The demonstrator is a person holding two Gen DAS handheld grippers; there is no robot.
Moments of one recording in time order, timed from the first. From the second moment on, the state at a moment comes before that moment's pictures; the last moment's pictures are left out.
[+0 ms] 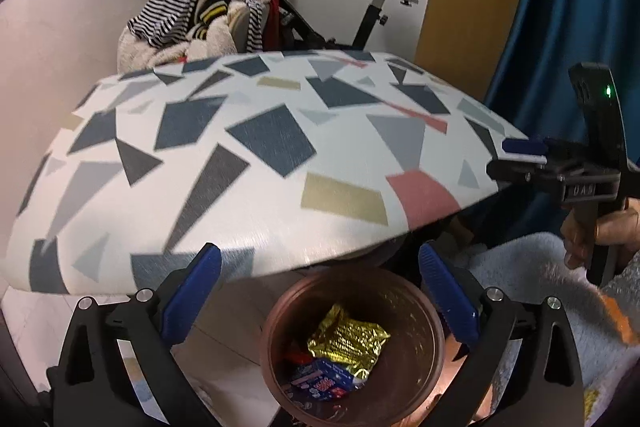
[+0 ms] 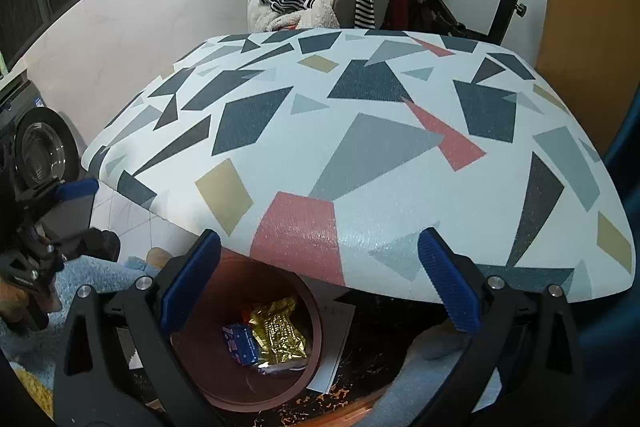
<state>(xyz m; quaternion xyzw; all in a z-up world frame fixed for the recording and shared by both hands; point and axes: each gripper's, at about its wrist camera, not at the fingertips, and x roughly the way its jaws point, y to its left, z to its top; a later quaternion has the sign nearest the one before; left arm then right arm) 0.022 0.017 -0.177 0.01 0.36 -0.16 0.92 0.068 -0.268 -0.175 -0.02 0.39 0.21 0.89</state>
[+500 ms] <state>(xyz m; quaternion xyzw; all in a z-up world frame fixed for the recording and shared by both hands) 0.026 0.033 -0.061 0.01 0.28 -0.10 0.96 0.063 -0.266 -0.081 -0.02 0.33 0.19 0.92</state>
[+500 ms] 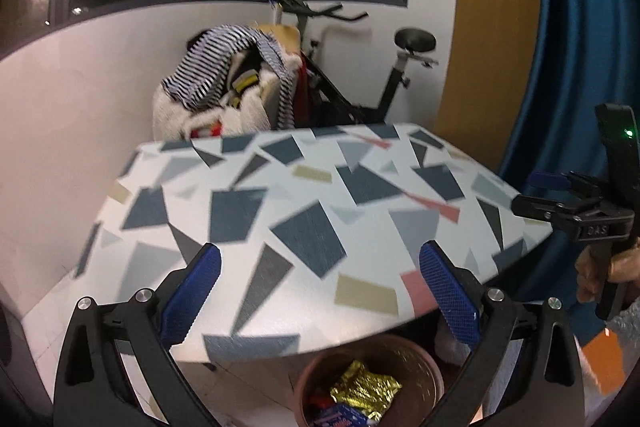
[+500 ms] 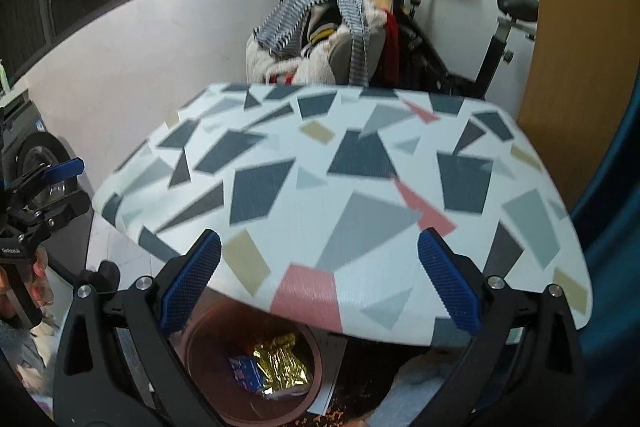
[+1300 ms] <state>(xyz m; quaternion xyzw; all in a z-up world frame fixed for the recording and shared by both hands) -0.003 0.032 0.011 0.02 0.21 -0.05 0.98 0.043 -0.260 -0.007 -0.03 0.27 0.19 0.94</state>
